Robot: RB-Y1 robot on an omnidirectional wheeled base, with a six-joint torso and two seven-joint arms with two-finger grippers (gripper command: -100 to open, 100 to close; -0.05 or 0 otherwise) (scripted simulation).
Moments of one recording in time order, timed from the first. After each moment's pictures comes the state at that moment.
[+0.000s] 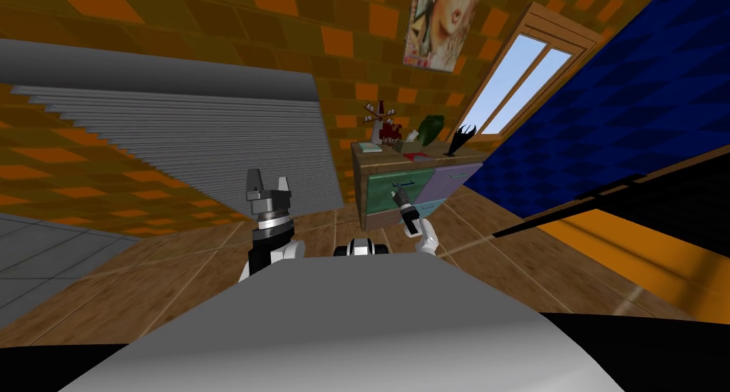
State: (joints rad) left arm 0.53 -0.04 0.03 -2.30 -0.02 -0.53 0.00; right arm 0.09 -0.05 -0.20 -1.59 1.01 -0.48 2.06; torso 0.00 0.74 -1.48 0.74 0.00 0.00
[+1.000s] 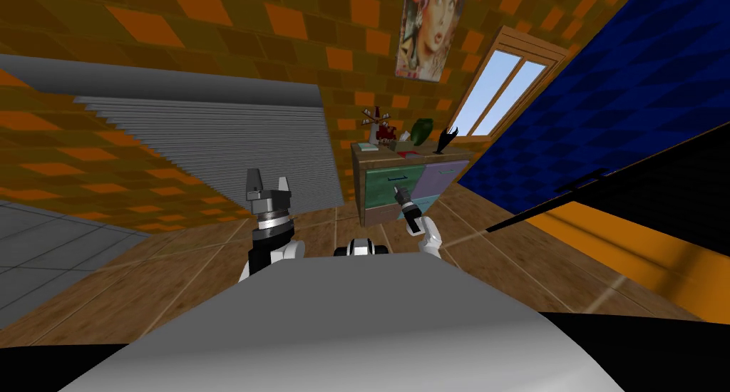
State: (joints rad) left arm 0.53 -0.04 0.03 -2.30 -0.02 -0.53 0.00; right arm 0.08 -0.10 -0.18 -1.61 1.02 -0.45 2.02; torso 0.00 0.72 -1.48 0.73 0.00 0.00
